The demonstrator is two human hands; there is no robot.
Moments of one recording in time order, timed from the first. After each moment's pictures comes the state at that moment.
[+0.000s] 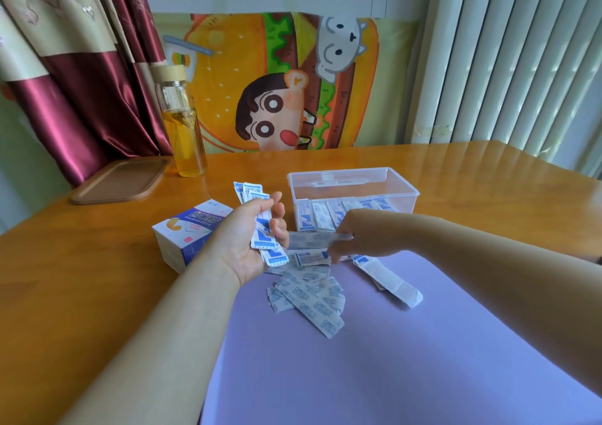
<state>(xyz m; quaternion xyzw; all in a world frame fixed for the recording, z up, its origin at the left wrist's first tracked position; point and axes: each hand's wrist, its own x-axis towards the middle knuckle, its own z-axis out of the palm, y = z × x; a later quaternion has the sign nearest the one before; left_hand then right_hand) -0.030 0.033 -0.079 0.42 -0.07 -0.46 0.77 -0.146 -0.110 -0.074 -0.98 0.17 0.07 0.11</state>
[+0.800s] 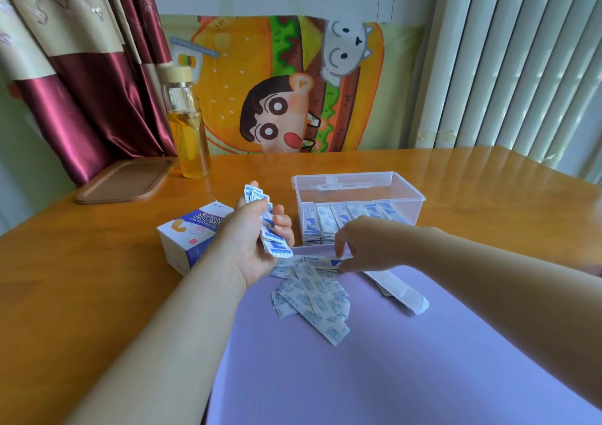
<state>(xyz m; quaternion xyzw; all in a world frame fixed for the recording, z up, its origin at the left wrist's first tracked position) -0.028 0.031 -0.076 0.37 -0.04 -0.45 0.81 -0.141 -0.108 -0.085 -0.98 0.18 0.08 0.01</state>
